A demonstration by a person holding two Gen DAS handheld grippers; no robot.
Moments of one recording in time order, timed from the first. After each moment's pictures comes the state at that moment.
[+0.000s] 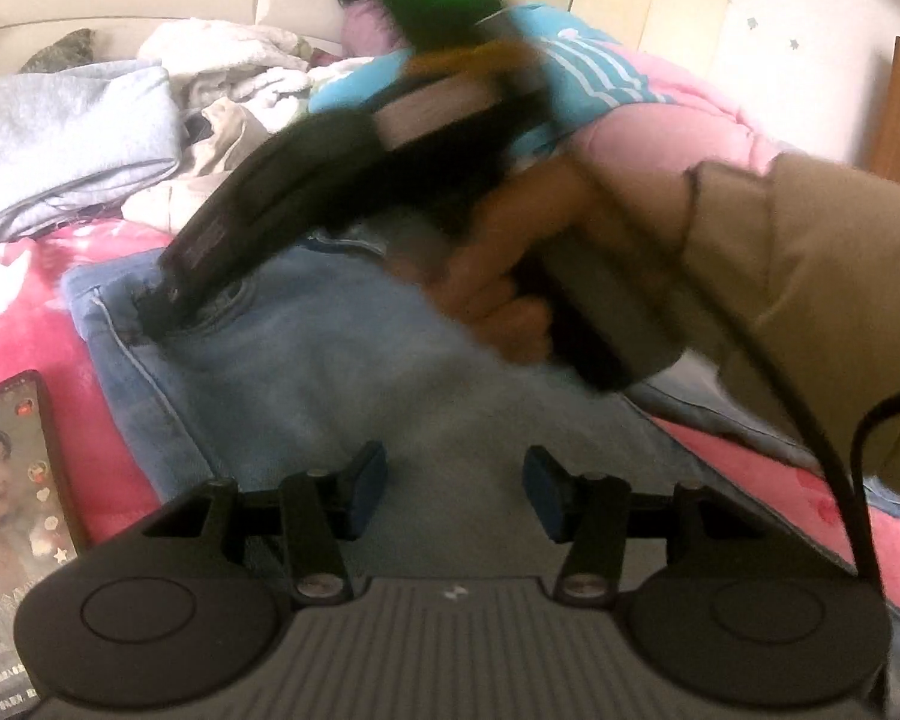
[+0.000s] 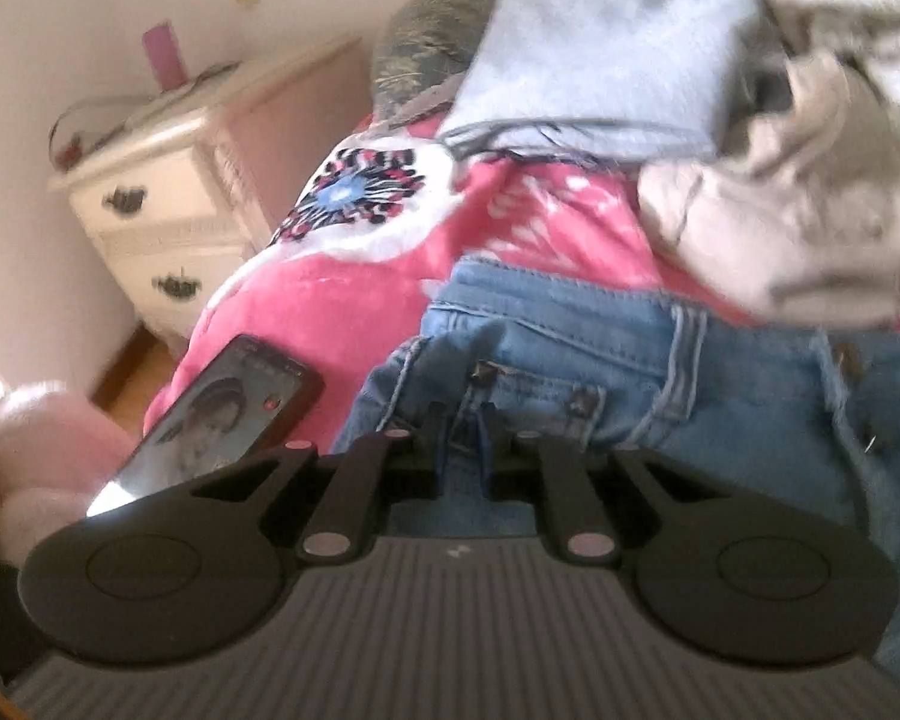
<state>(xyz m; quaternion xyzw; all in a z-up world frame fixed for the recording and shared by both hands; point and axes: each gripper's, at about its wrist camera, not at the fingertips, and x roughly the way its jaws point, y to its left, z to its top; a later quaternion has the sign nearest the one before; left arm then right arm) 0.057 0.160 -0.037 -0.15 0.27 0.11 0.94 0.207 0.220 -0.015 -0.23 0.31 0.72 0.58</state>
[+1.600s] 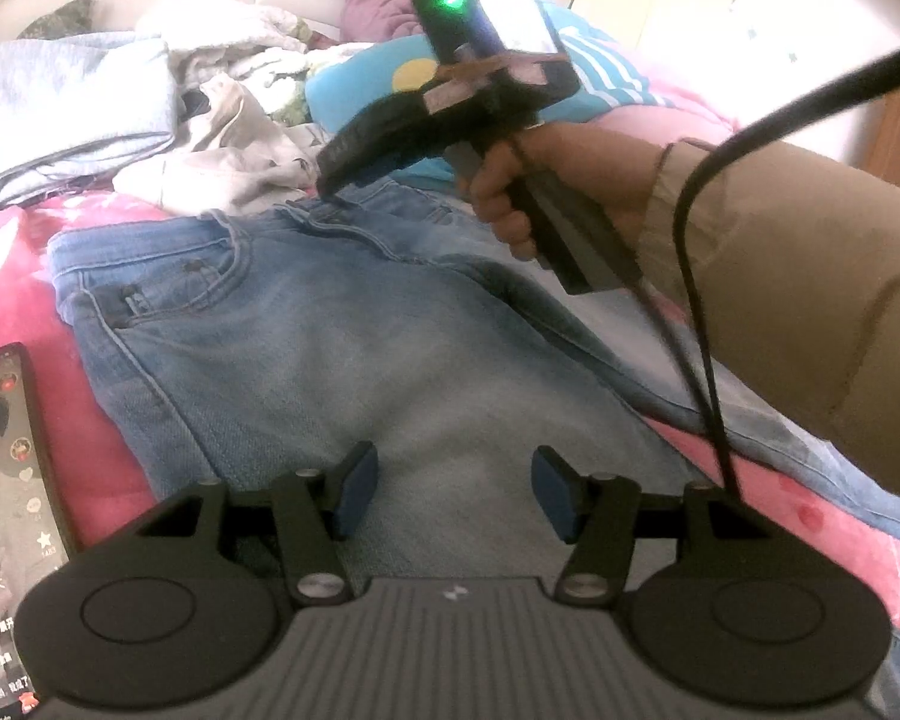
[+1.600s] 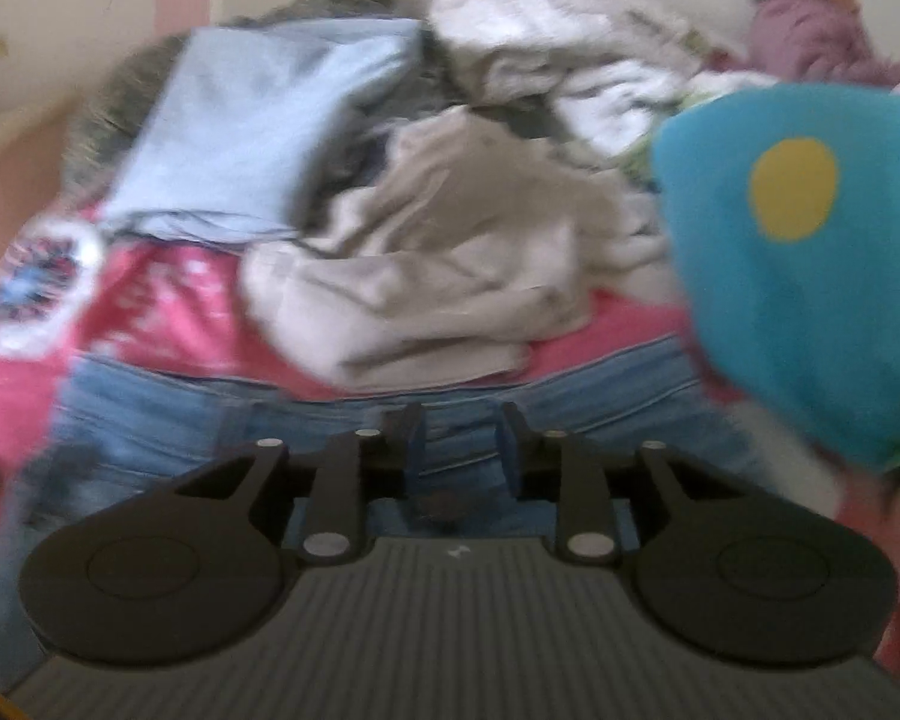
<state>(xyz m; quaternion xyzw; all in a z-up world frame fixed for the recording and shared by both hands) 0.060 0.161 -0.048 -0.18 0.27 0.09 0.94 0.305 0.227 -0.011 -0.26 0.25 0.50 0.79</state>
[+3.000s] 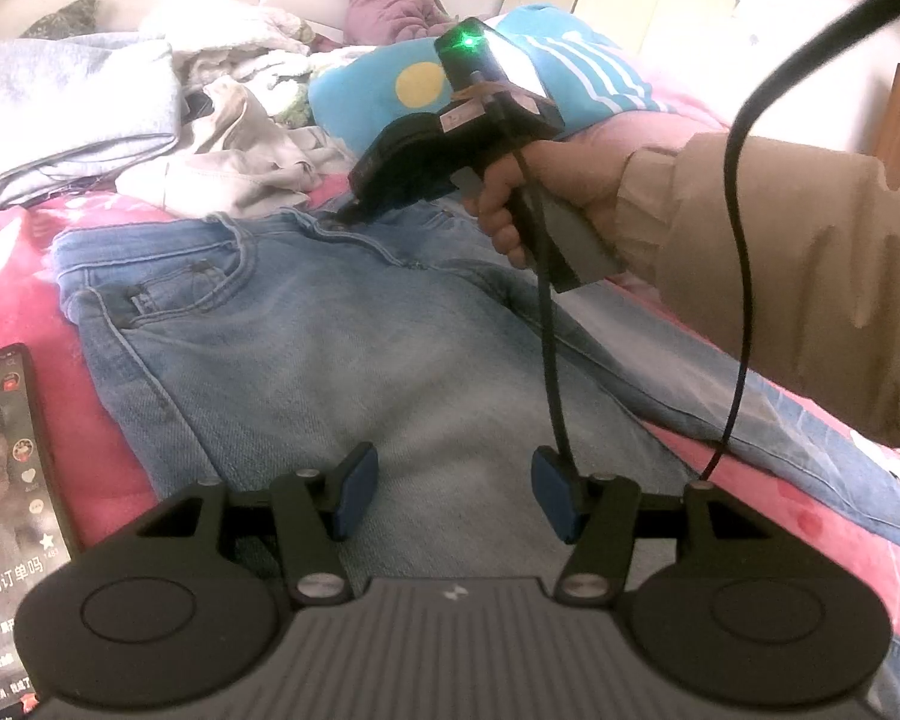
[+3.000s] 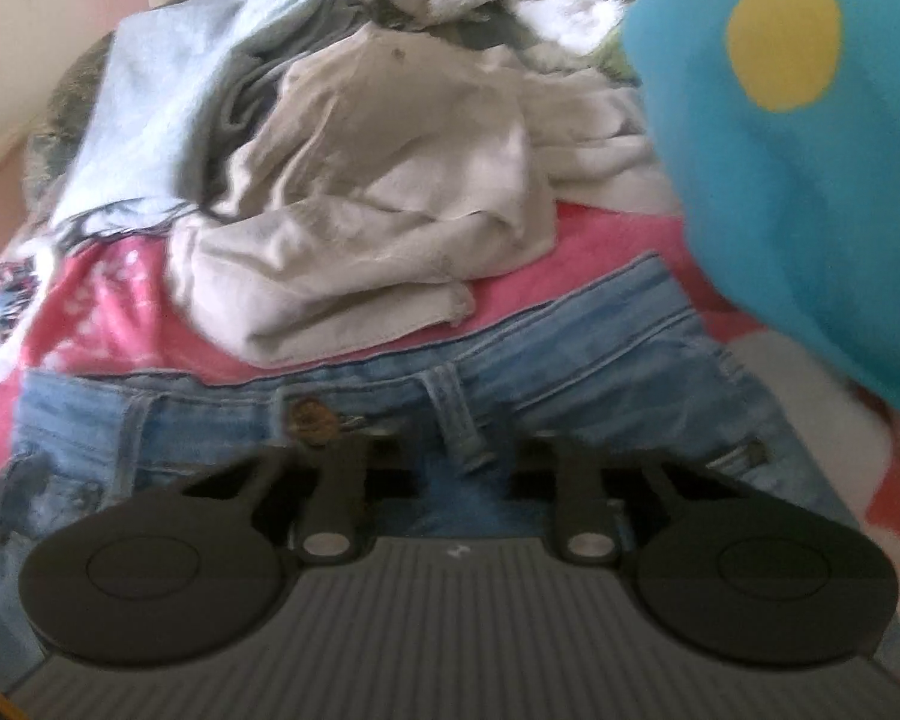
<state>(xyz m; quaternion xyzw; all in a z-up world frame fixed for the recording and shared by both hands) 0.062 0.164 -0.049 -0.18 0.27 0.10 0.94 0.371 0.232 -0.029 -0.21 0.35 0.51 0.76</state>
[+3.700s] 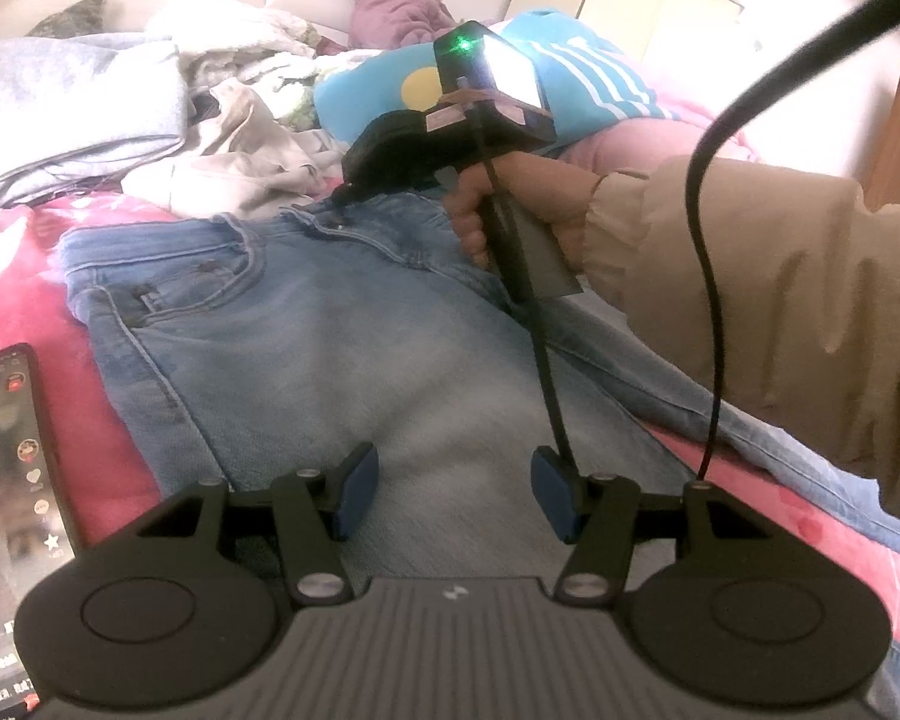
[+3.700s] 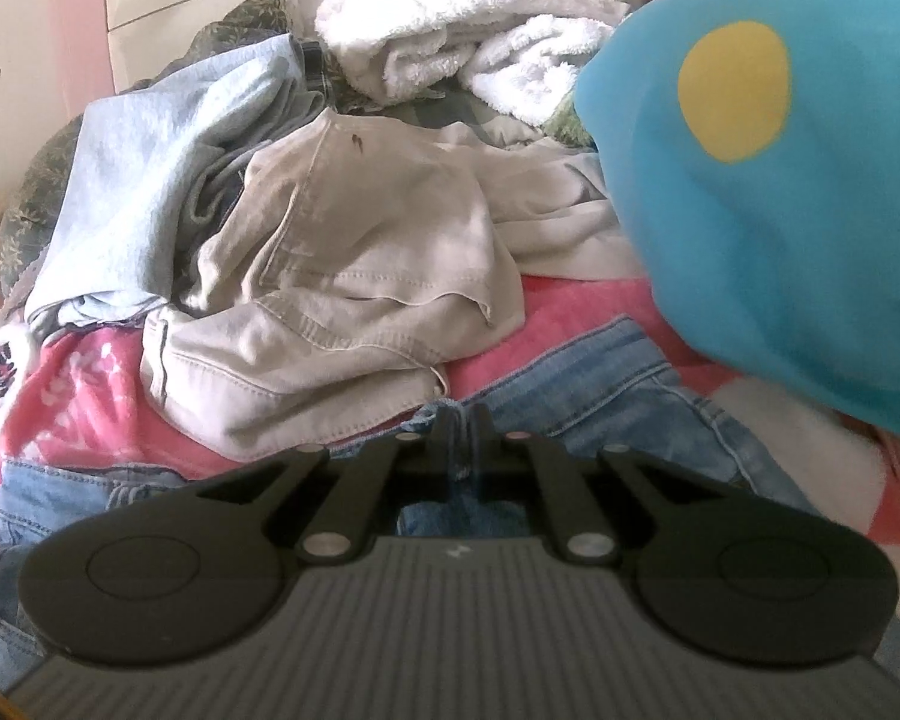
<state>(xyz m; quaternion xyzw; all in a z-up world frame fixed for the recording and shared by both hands) 0.059 0.165 -0.048 -0.18 0.27 0.10 0.94 0.375 0.236 -0.028 -0.14 0.31 0.50 0.80</state>
